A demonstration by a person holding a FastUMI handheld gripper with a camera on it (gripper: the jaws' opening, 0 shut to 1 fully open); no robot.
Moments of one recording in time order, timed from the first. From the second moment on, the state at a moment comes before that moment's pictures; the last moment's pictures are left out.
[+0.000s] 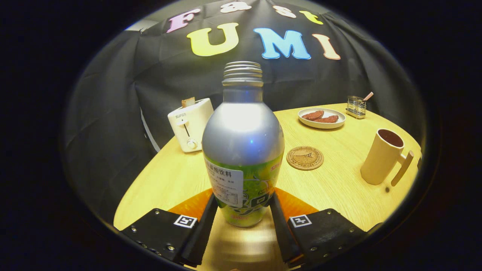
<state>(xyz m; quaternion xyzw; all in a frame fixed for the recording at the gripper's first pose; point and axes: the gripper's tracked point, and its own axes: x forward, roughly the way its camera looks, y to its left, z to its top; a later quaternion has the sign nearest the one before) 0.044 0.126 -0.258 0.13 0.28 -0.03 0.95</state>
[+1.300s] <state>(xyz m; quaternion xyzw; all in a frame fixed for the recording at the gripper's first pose) 0.041 0.046 -0.208 0.38 0.25 -0.05 0.89</state>
